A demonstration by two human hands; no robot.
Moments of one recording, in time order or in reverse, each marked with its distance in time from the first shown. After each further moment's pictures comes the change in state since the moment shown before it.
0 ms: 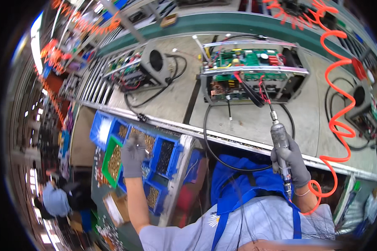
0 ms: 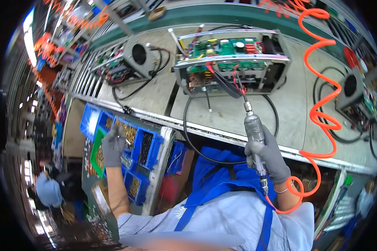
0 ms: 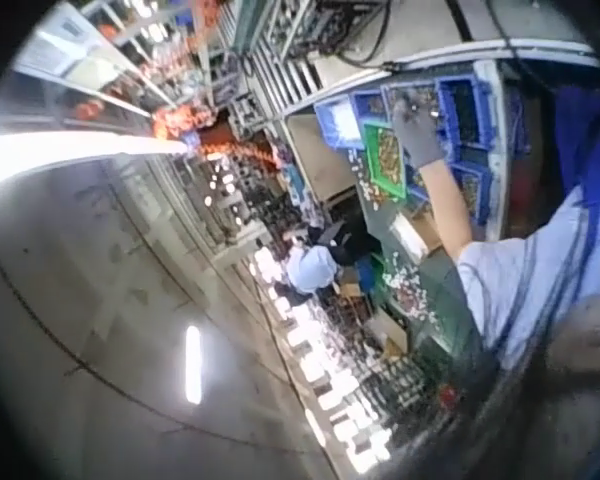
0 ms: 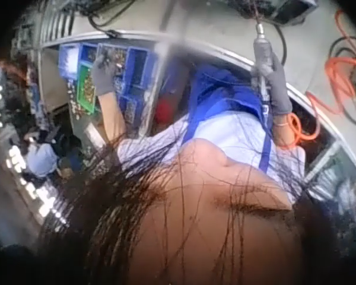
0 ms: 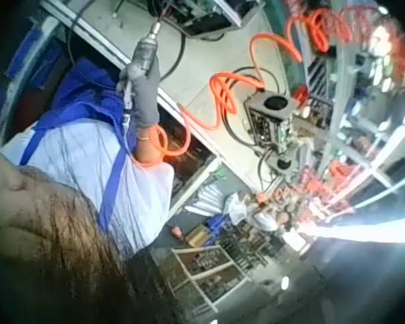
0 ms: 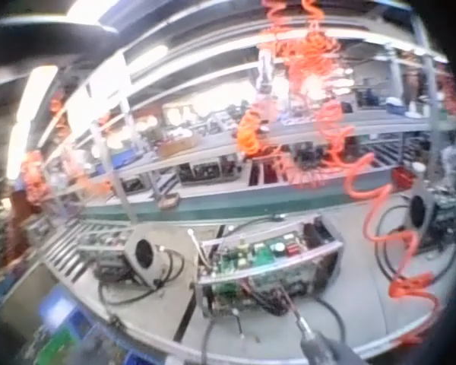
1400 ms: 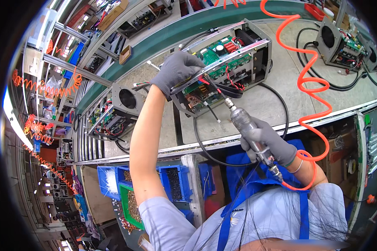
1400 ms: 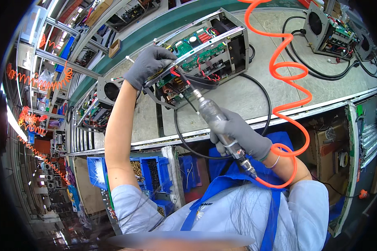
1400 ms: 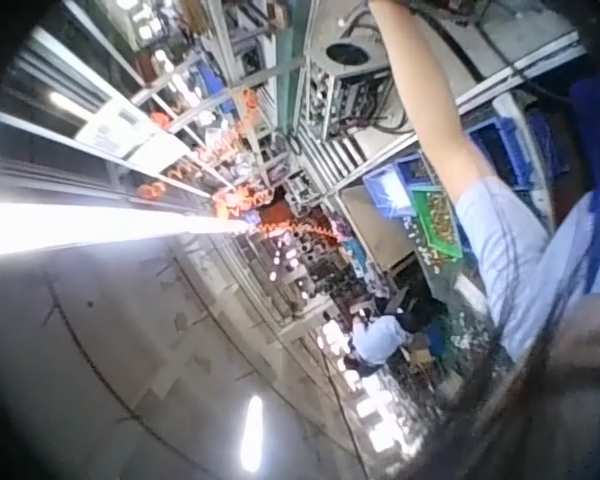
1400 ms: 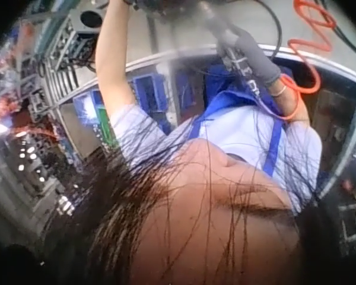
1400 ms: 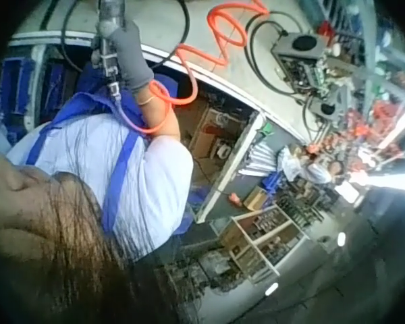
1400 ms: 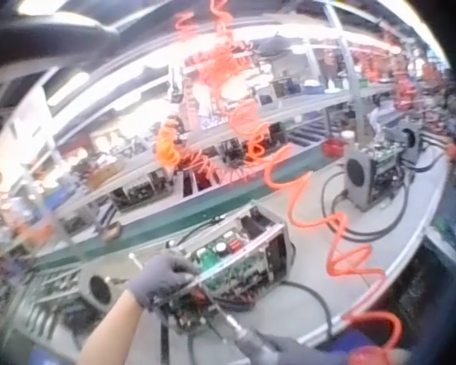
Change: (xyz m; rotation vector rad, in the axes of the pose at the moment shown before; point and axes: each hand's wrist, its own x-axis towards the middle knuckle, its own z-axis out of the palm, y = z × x) left_hand 0.258 -0.146 0.325 1.811 -1.044 0.170; right_hand 0.024 0.007 0.055 0.248 -0.139 -0.036
